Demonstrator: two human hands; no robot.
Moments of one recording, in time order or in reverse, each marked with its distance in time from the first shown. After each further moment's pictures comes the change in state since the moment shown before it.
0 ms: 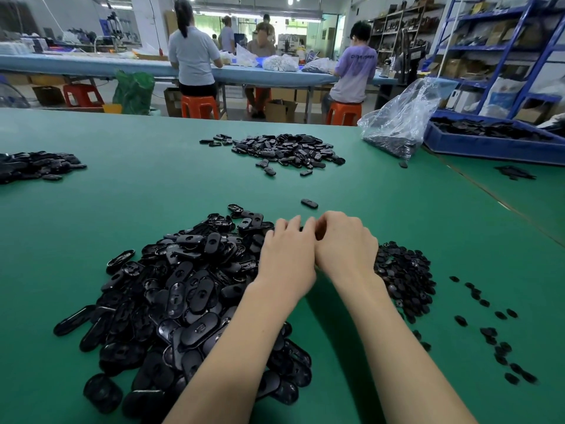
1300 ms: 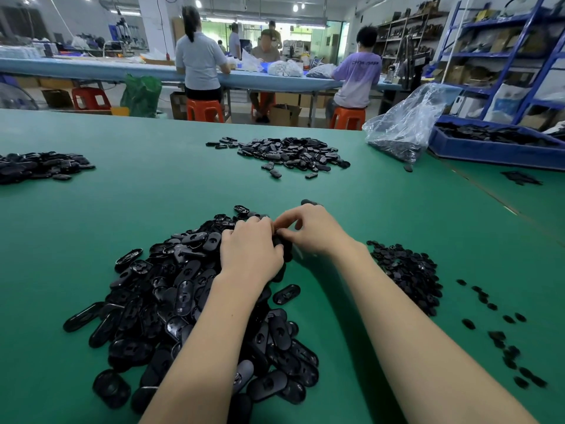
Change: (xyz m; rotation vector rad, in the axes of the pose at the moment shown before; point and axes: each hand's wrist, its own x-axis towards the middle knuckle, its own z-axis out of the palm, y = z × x) left_hand -0.001 -0.057 -0.005 0.006 0.066 -0.268; right_hand 0.064 -0.008 0.047 0.277 -0.362 -0.451
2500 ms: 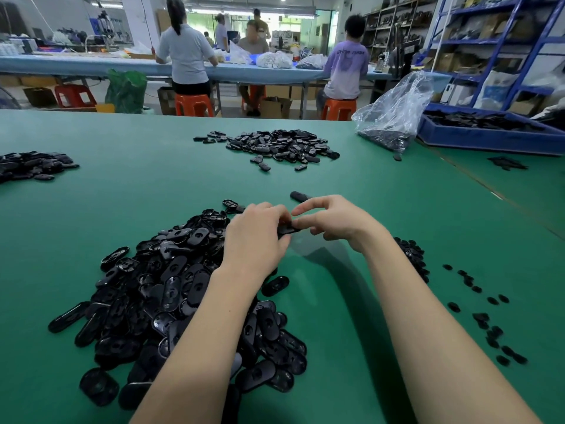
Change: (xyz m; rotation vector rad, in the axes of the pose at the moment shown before) left_hand -0.003 0.018 -0.001 -0.140 0.167 0.186; right_hand -0.047 -0.008 -0.053 0.450 -0.038 0.420
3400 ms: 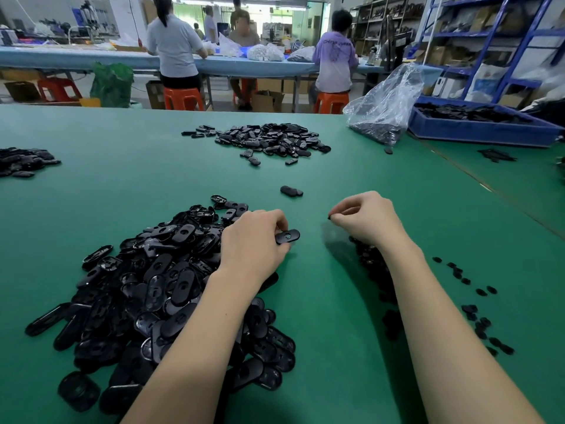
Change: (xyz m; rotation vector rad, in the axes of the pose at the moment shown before) left_hand -0.004 0.009 0.016 -0.034 -0.049 -0.044; right_hand -0.014 0.041 -0.036 -0.293 0.365 0.046
